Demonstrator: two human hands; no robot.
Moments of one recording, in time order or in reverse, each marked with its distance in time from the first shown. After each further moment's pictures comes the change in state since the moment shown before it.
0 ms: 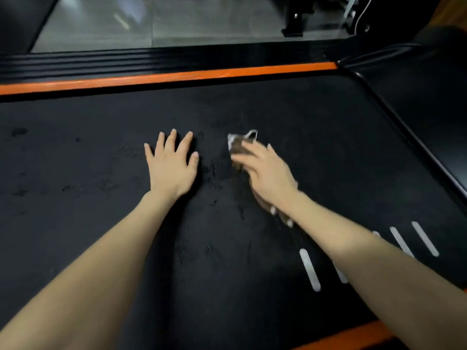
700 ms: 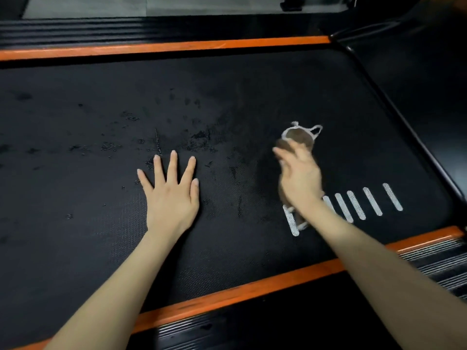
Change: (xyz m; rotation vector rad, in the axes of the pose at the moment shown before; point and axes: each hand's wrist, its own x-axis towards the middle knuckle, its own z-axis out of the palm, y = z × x) left_hand -0.138 0.005 0.012 0.130 -0.040 0.016; right_hand -0.097 0.003 -0.028 -0.105 0.183 0.340
